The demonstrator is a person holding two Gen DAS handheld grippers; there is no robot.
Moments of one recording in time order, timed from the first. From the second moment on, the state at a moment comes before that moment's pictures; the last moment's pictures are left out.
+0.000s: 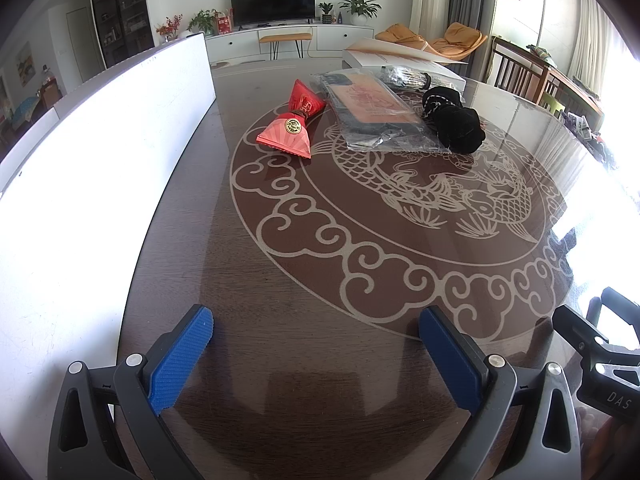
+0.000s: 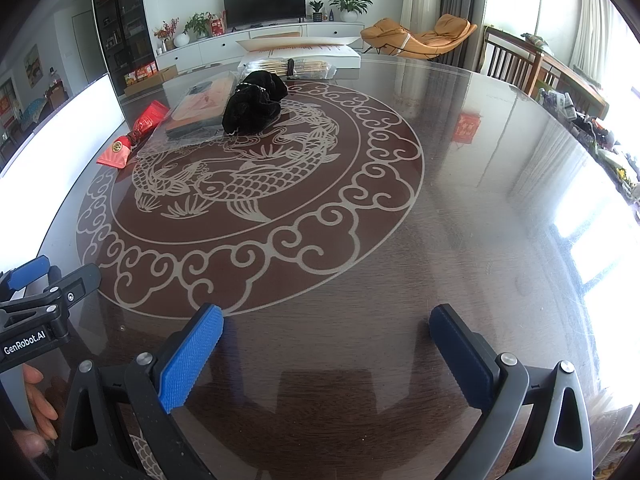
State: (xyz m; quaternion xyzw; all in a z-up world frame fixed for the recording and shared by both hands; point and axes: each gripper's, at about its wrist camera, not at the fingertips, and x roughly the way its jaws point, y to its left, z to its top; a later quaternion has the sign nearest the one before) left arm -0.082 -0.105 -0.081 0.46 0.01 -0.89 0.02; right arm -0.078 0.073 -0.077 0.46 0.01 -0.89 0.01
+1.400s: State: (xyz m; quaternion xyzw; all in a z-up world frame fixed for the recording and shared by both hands) left arm -0.079 -0.109 -0.081 0.47 0.00 -0.88 0.00; right arm -0.248 0.035 -0.035 0.43 0.00 -0.90 0.10
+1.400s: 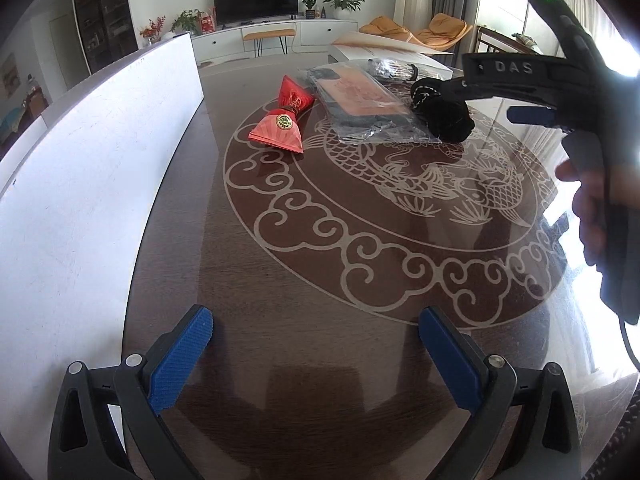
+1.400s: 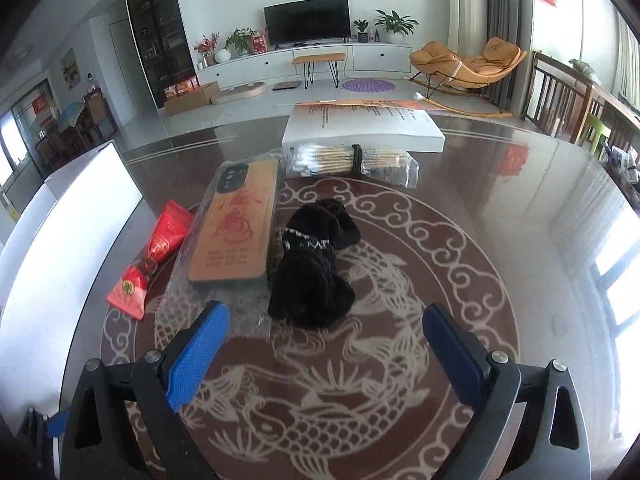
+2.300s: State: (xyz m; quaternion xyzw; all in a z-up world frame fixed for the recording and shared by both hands) left arm -0.081 -0.108 -0.081 0.47 0.00 -0.88 0.00; right arm -0.077 0.116 -0.060 0.41 0.01 -0.91 0.05
